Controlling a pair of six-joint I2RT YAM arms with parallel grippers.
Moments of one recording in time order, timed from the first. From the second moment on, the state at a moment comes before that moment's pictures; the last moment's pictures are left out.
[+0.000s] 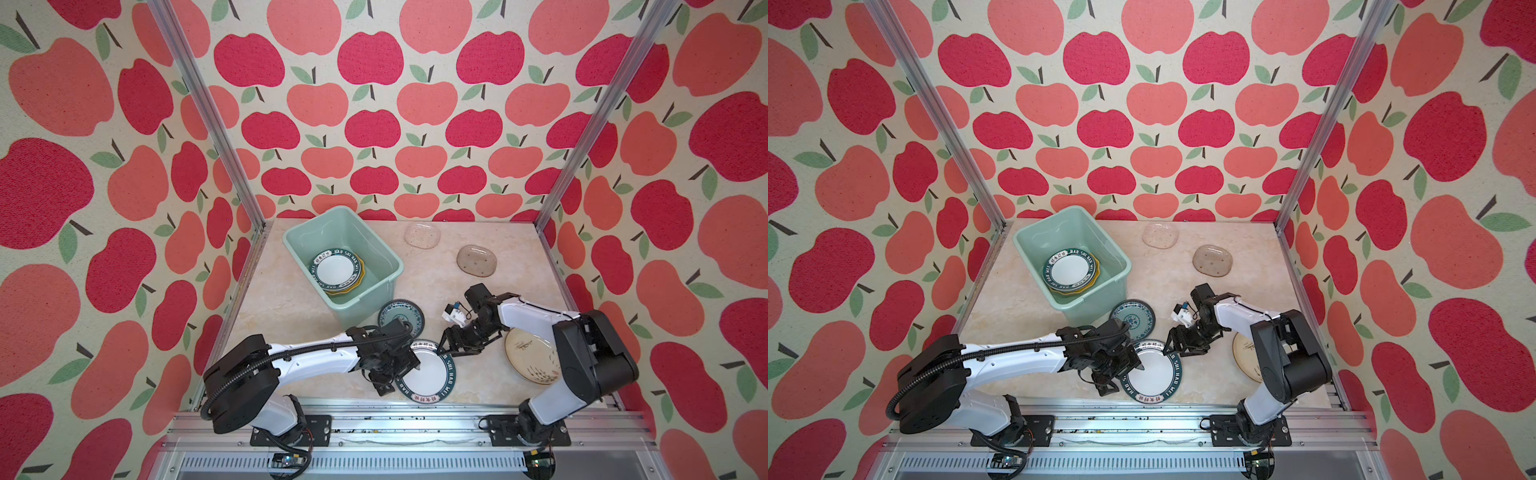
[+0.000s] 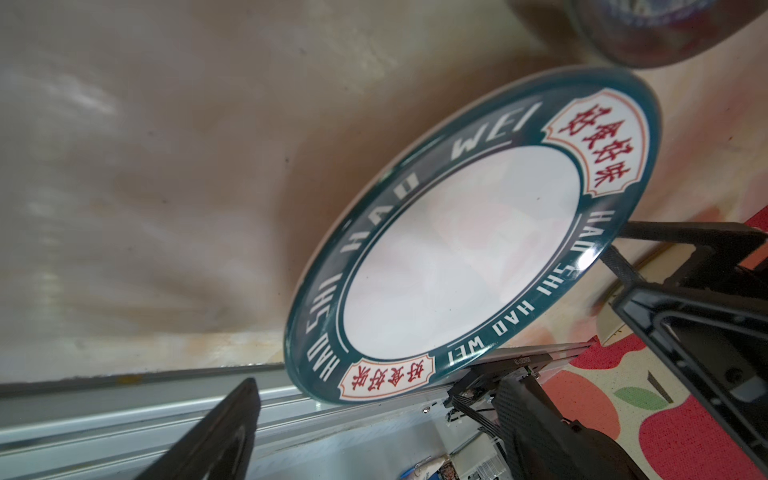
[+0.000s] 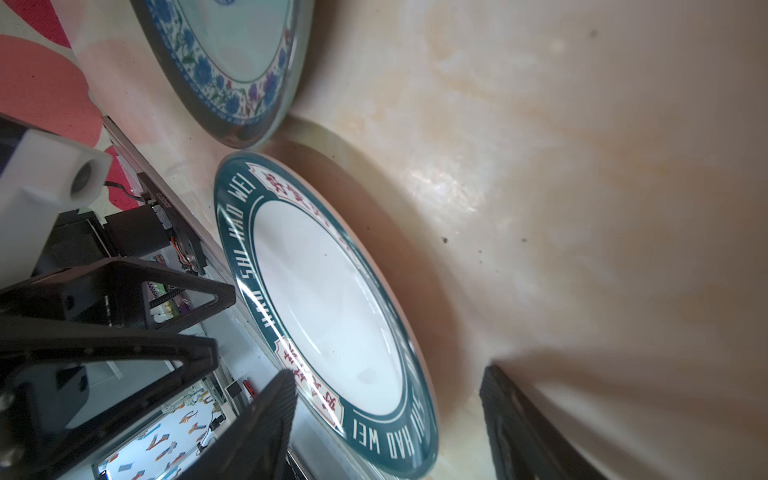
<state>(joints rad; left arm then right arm) -1.05 1.46 0.79 -0.46 0.31 -1.61 0.46 1.60 0.80 -0.74 -0.70 0.11</state>
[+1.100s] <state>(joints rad) -1.03 1.54 0.77 -0.35 0.31 -1.67 0.49 1.48 0.82 -0.77 -0.76 0.11</state>
